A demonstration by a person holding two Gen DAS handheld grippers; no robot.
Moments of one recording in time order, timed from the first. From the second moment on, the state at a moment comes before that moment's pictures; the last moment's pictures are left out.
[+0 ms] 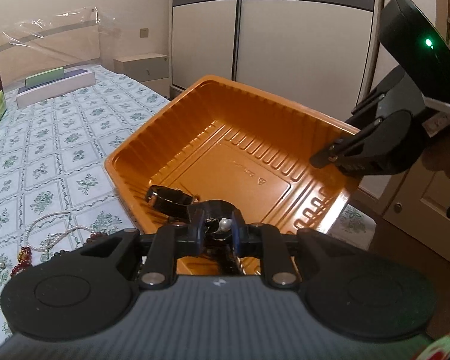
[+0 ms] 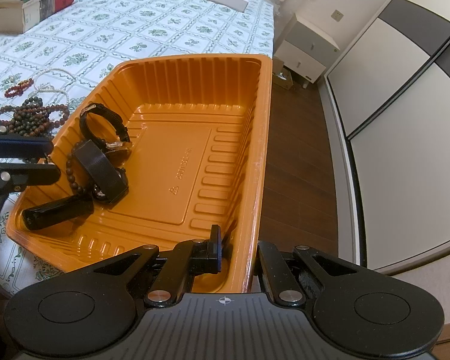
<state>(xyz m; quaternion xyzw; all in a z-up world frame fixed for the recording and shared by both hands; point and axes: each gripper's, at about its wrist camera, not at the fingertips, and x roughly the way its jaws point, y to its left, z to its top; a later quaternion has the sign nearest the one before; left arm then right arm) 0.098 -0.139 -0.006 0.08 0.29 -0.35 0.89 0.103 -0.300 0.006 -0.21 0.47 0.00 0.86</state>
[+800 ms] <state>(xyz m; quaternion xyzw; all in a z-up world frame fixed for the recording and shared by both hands) 0.097 -0.110 -0.008 0.07 0.28 -0.31 0.90 0.103 -0.302 0.007 -0.21 0.47 0.00 0.86</state>
